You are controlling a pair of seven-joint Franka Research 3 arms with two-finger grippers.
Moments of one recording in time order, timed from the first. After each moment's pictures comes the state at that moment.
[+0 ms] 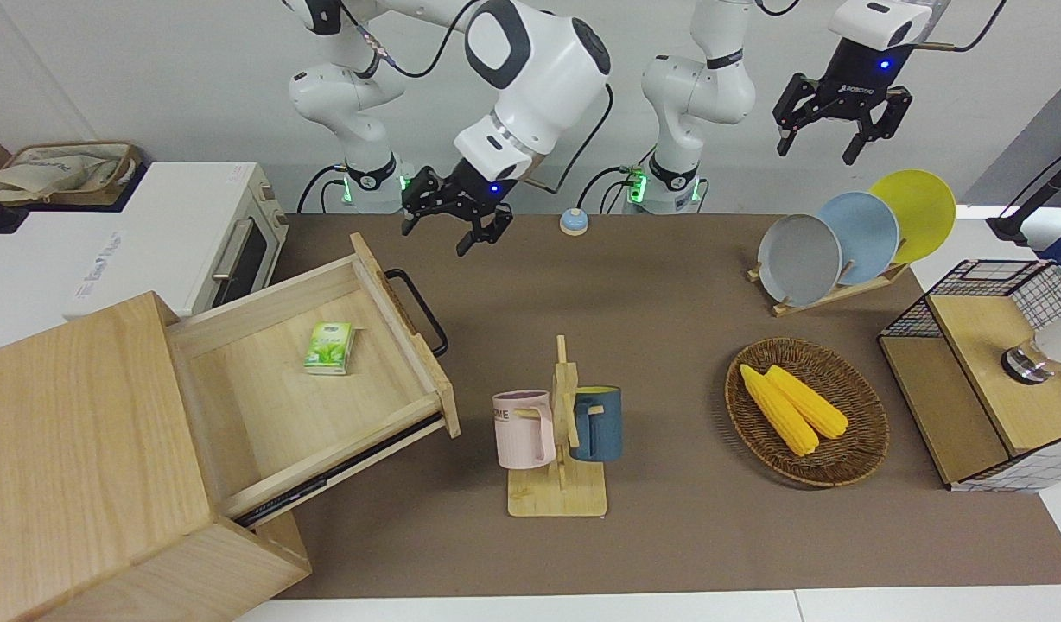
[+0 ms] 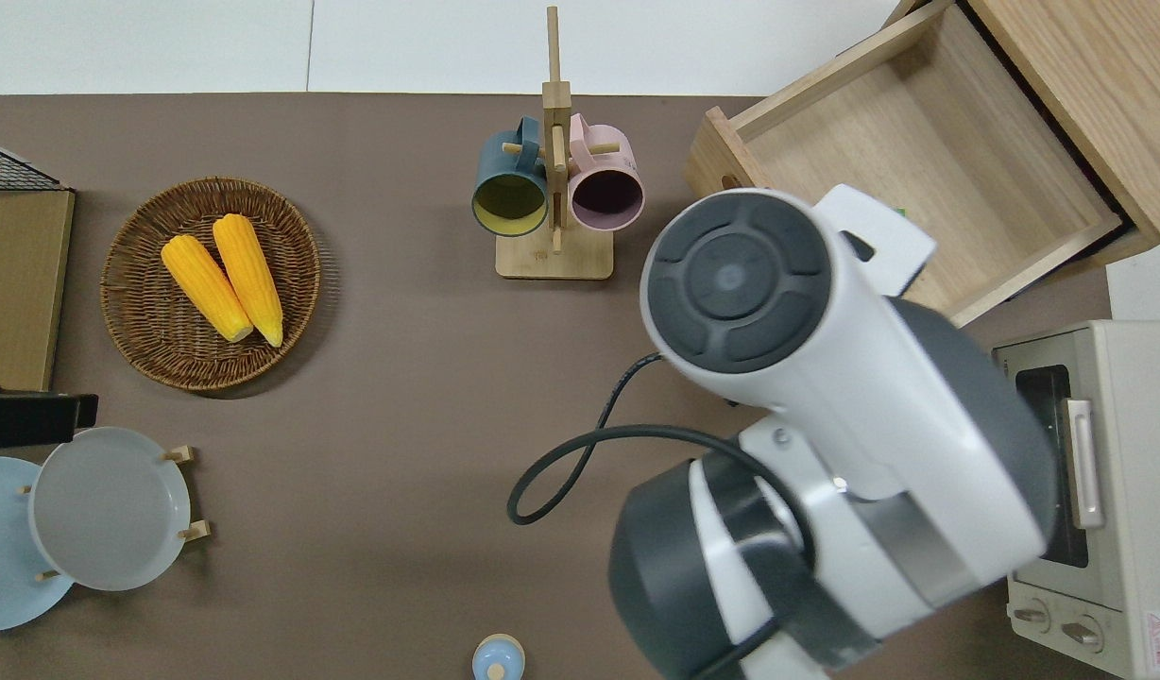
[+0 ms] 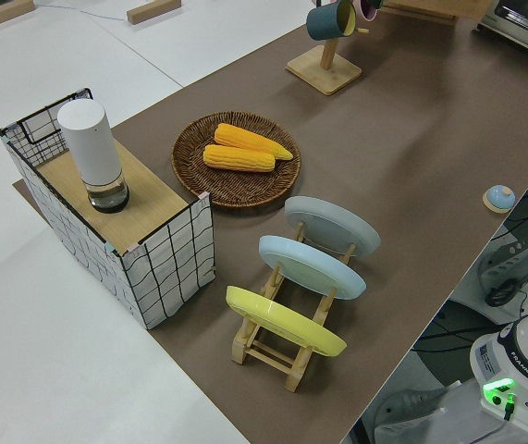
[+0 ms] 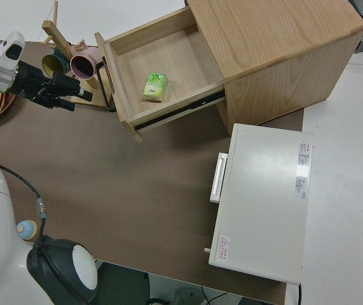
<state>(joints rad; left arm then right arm) -0.56 -0.18 0.46 -1.54 0.02 1.48 0.06 0.33 0.23 0.21 -1.32 -0.41 1.34 0.49</state>
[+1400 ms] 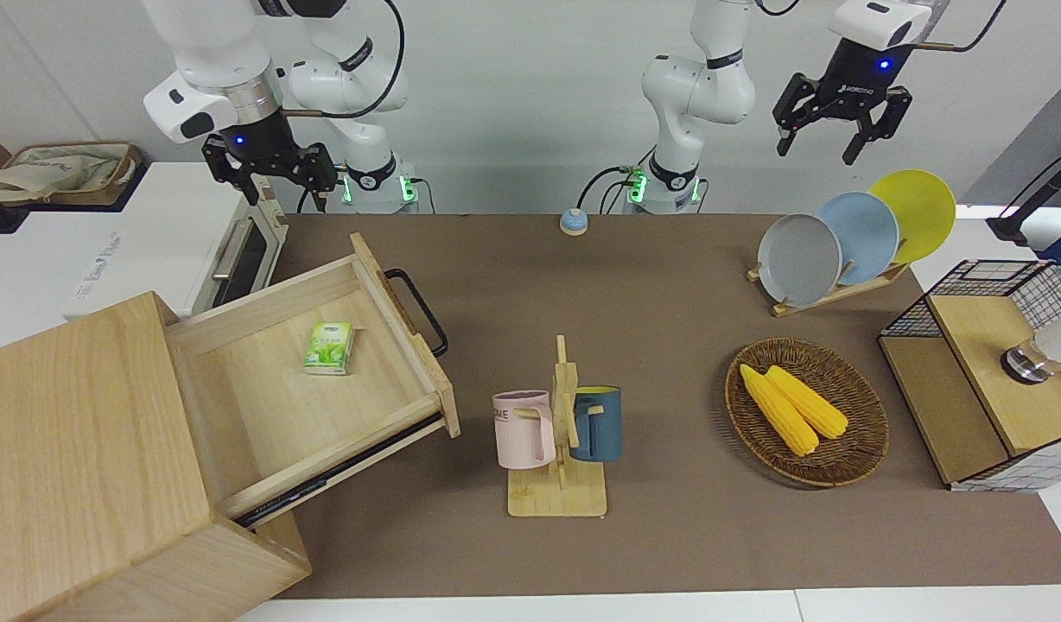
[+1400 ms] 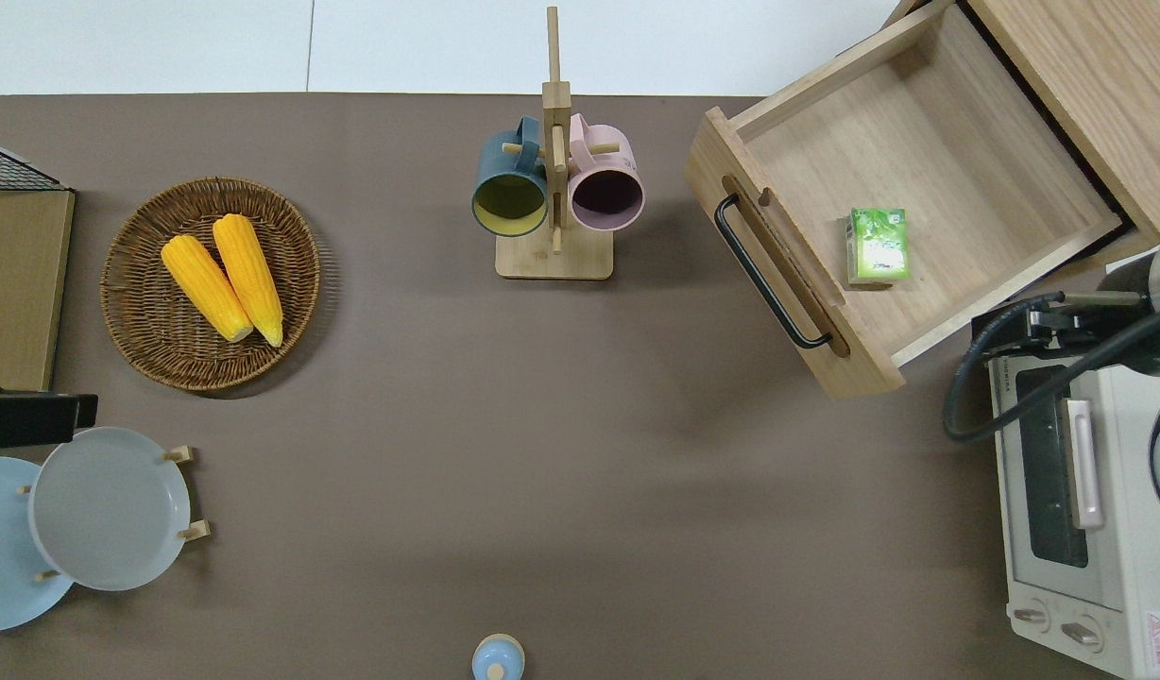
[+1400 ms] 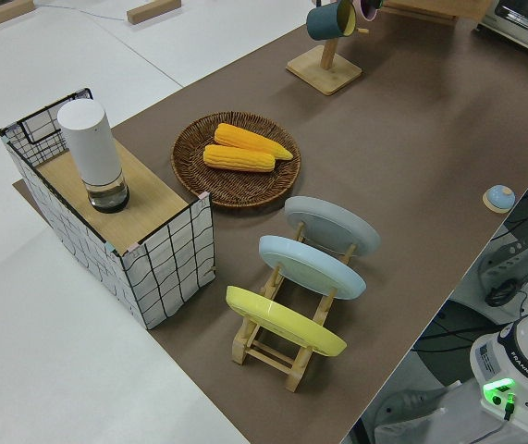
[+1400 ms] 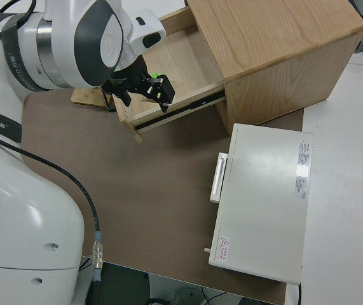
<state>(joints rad) -0.56 -0.18 0.46 -1.54 0.02 1.48 0.06 -0.01 0.02 0.06 -1.52 -0.04 1.49 0.17</state>
